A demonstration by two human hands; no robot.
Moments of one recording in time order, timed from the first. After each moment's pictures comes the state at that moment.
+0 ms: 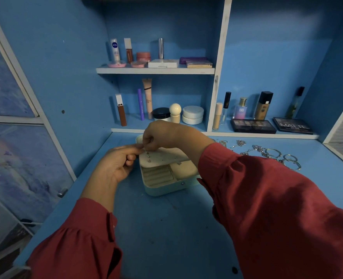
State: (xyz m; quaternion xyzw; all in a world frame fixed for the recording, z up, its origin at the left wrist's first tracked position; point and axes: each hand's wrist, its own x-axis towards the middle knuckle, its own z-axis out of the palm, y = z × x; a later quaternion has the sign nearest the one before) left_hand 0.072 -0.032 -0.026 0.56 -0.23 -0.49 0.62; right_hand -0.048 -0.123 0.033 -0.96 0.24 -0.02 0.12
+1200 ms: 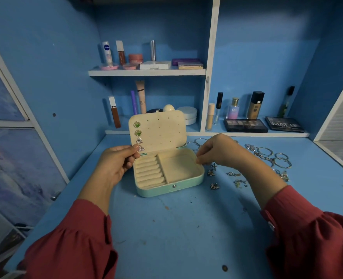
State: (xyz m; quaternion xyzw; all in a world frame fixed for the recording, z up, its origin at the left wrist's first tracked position) left_hand 0.064 -0.036 -0.032 0.59 -0.28 -0.43 0.63; right_hand -0.193 -0.116 0.004 -0.79 0.50 -0.16 0.32
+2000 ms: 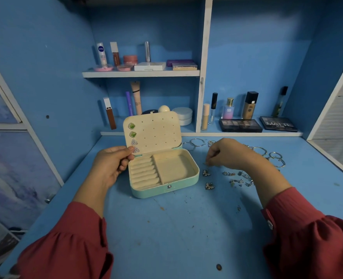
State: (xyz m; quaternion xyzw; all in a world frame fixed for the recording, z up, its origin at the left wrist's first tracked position) left_hand 0.069 -0.040 -0.040 0.59 -0.29 -0.41 0.63; right_hand -0.222 -0.124 -0.002 -0.81 0.52 -0.11 0.24
